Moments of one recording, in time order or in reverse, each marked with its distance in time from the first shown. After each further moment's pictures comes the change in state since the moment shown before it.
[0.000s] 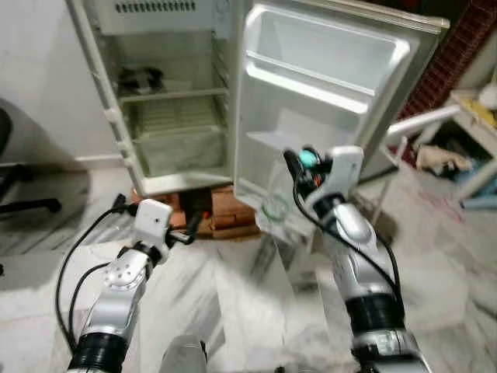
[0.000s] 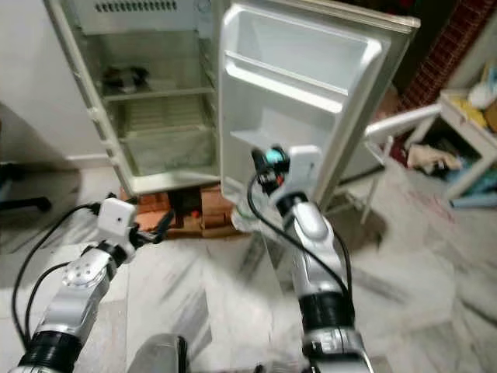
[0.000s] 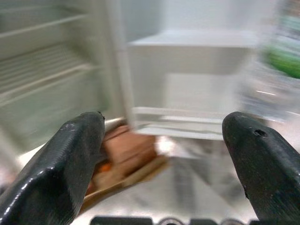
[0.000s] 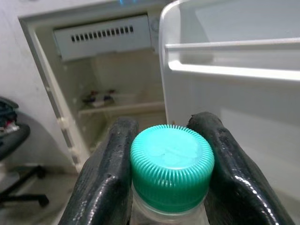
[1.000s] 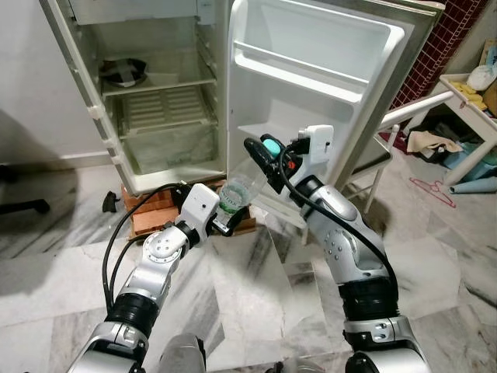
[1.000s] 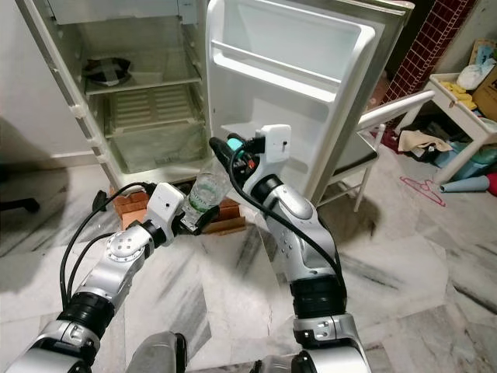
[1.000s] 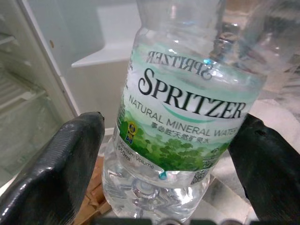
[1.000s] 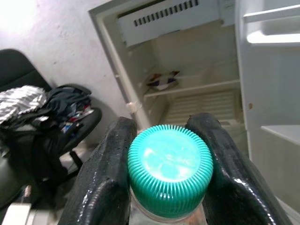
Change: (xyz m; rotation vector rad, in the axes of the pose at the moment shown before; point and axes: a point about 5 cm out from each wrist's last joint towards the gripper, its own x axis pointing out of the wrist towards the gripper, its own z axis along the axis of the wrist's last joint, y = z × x) left arm 0.045 -0.023 0.014 0.094 -0.019 -0.151; right arm 0.004 0.032 0.009 0.181 0.135 0.285
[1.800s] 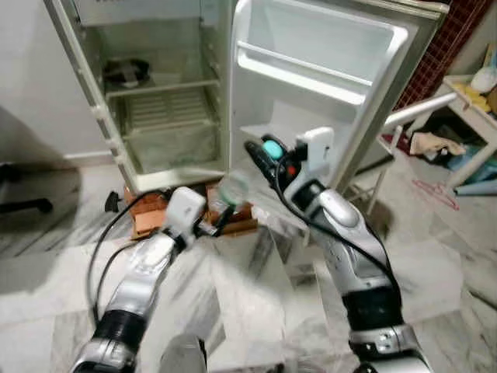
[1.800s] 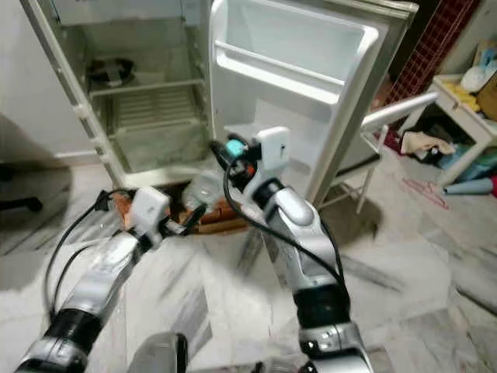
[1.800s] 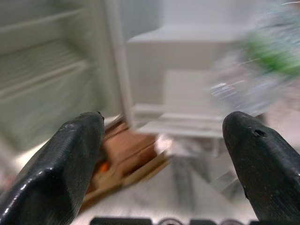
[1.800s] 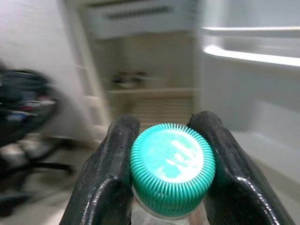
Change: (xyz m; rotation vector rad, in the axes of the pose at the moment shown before) left arm -0.057 0.024 -0.027 -0.102 0.030 0.191; right arm -0.024 -0.022 -0.005 -0.200 -0.037 -0.195
